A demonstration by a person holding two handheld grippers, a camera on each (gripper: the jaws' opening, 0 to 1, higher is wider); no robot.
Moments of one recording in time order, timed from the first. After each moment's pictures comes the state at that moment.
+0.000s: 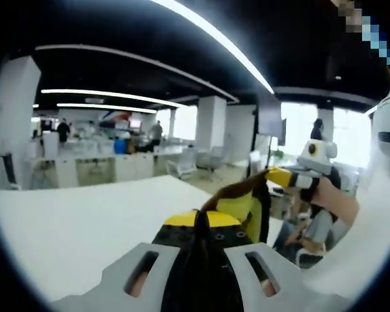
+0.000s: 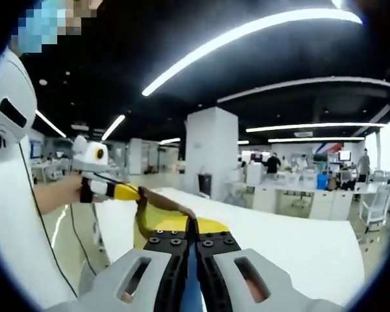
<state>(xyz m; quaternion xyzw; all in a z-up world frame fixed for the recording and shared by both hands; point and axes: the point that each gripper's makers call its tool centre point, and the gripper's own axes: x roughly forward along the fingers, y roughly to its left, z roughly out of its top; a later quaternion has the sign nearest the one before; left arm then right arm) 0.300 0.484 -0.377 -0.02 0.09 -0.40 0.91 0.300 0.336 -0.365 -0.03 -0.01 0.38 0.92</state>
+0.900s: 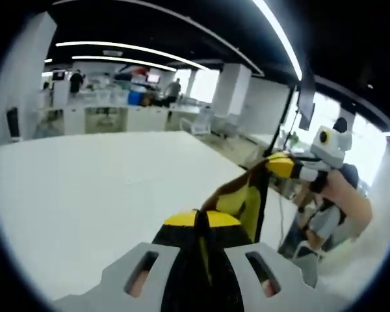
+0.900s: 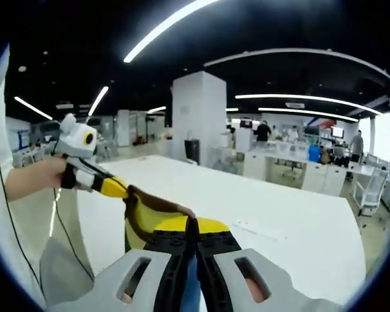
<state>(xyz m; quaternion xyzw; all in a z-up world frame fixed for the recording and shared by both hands) 0.400 0.487 -0.474 -0.06 0.22 -0.37 0.90 0.409 0.348 -0.445 -0.05 0.07 0.36 0.93</state>
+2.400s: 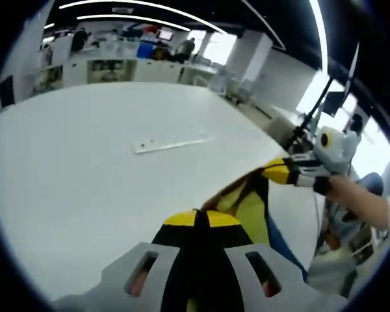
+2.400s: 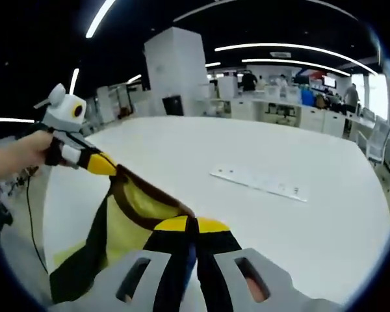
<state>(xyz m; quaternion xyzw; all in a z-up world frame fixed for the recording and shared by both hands) 0.563 0.478 -0.628 -0.05 0.36 -0.35 0.86 0.578 0.336 -0.641 -0.04 0.24 0.33 0.91</state>
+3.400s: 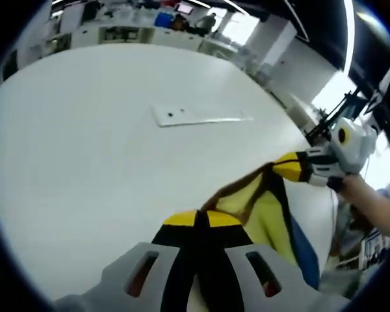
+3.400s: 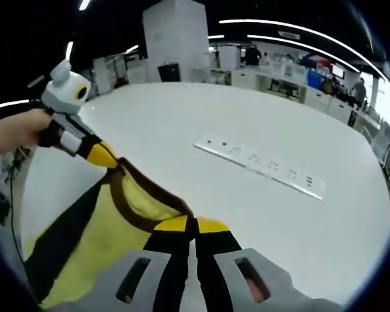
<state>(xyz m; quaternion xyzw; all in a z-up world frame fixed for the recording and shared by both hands) 0.629 0.491 -0.718 -0.07 0.46 -0.31 0.83 0.643 0.347 -0.716 -0.09 0.32 0.32 0.88</state>
